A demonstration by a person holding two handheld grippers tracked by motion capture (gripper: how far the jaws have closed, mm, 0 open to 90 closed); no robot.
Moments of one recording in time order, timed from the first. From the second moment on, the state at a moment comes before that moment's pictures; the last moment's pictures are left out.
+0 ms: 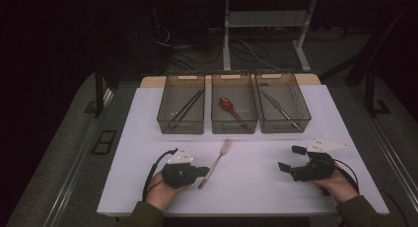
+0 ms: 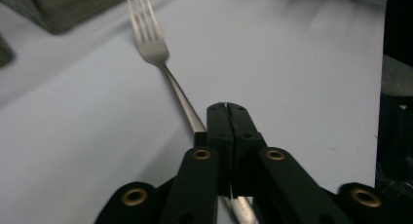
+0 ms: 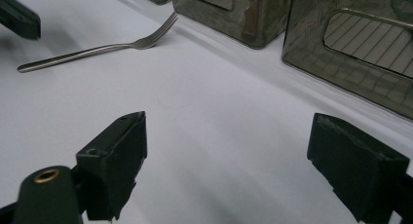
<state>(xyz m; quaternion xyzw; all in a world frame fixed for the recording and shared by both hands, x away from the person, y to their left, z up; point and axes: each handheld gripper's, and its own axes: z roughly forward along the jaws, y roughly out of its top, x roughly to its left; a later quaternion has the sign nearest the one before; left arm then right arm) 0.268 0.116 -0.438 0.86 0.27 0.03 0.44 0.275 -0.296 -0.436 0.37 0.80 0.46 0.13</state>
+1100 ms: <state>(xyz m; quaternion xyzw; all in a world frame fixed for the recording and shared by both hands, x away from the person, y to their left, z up) 0.287 0.134 -0.438 0.86 0.30 0.09 0.40 0.275 -0.295 -0.437 0.36 0.81 0.45 0.12</state>
